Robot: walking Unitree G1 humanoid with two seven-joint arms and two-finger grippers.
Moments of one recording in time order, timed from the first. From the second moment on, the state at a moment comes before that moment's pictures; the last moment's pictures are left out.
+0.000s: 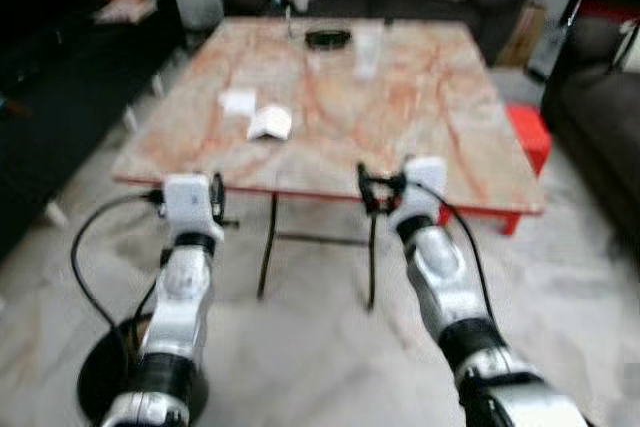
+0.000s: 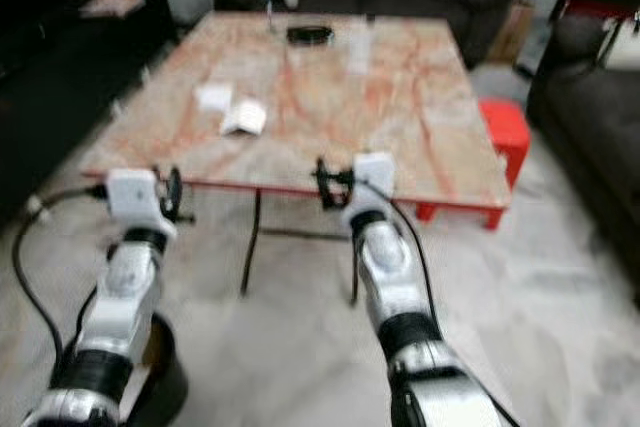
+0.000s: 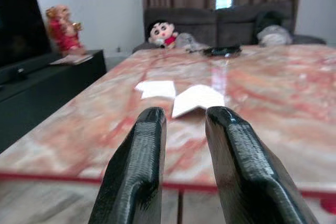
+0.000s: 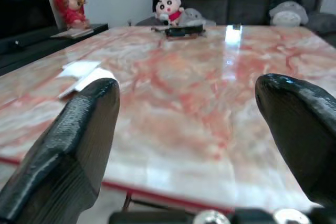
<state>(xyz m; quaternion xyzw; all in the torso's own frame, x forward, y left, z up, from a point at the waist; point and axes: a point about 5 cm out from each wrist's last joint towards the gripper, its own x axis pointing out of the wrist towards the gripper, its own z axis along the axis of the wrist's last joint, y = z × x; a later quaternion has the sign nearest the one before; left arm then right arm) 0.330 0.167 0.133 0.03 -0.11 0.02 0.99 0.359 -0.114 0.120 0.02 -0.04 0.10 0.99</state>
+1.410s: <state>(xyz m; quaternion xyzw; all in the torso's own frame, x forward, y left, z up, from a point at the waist) 0.329 0.165 0.136 0.04 -0.12 0.01 0.99 0.359 -0.106 0.121 0.03 -0.05 0.11 0.99</state>
